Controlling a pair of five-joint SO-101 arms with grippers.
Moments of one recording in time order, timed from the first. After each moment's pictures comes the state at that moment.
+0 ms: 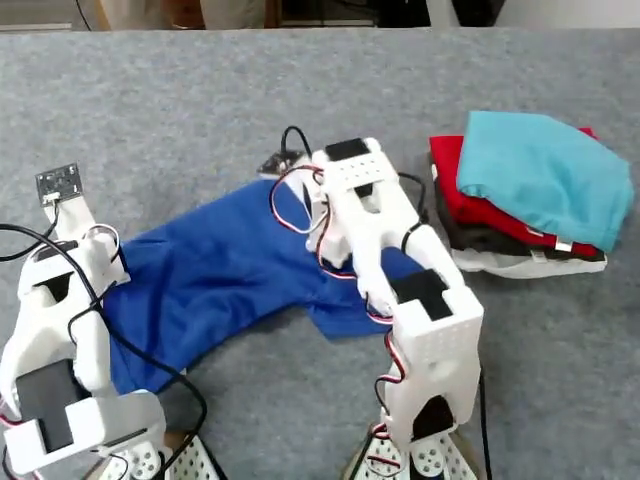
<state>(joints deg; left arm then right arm) -26.6 -8.8 50.7 32.6 -11.8 -21.4 26.1 0.8 84.7 25.8</state>
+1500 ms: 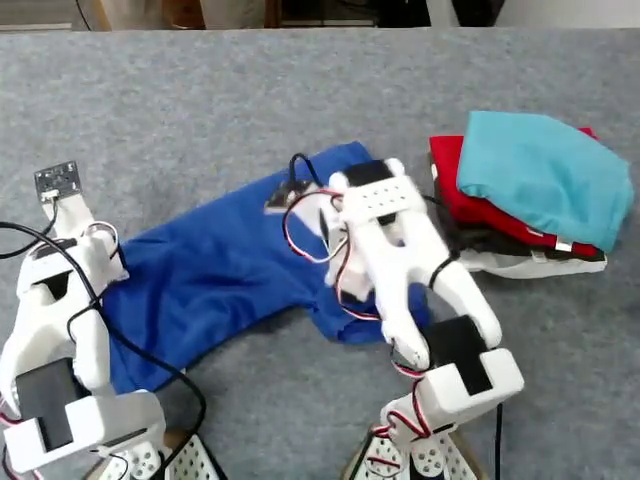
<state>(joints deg) -27.1 -8.4 49.1 32.6 -11.8 -22.2 5.7 20.5 88.7 34.5</state>
